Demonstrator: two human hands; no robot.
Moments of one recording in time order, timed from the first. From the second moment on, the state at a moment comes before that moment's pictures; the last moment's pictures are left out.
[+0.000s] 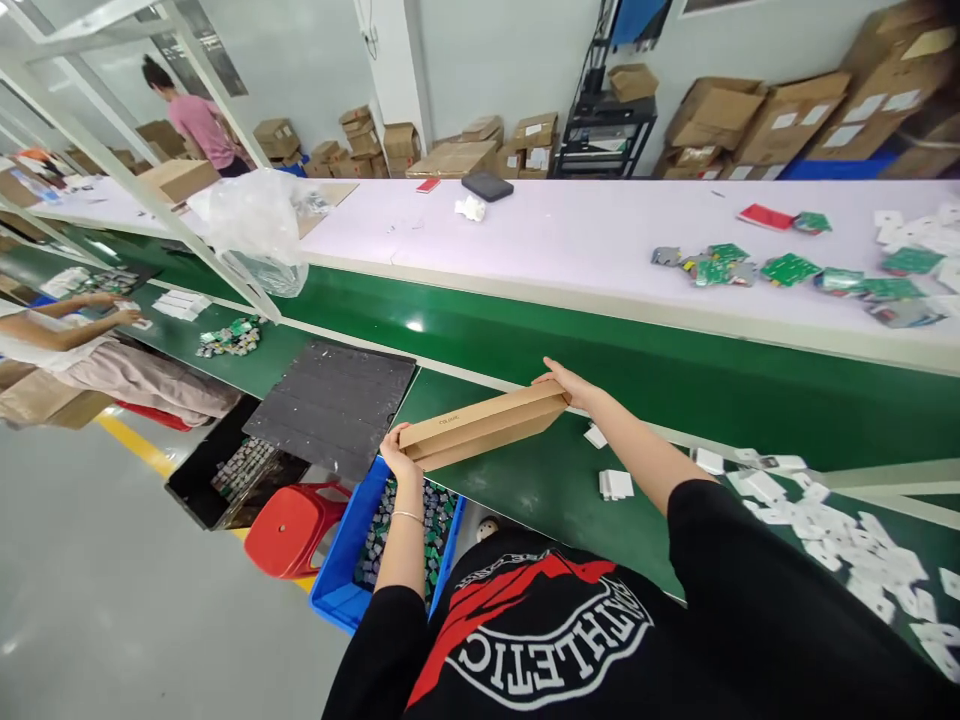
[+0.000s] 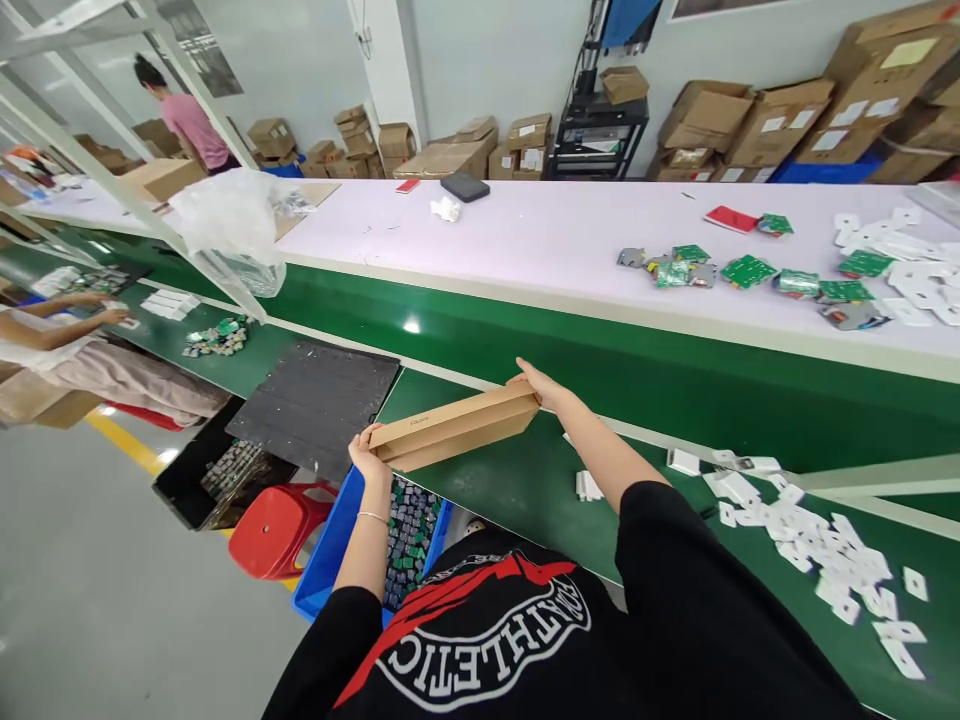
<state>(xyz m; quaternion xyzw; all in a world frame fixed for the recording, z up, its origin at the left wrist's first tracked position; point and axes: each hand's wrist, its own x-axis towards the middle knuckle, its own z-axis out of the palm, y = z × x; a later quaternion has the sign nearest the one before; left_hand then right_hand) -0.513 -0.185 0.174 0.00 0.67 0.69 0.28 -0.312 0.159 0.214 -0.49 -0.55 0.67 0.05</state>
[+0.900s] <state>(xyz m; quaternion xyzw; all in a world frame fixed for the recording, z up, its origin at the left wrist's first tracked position) -0.521 -0.204 0.171 0.08 0.72 0.65 0.25 -0.331 0.188 0.195 -0.45 -0.69 0.57 -0.03</state>
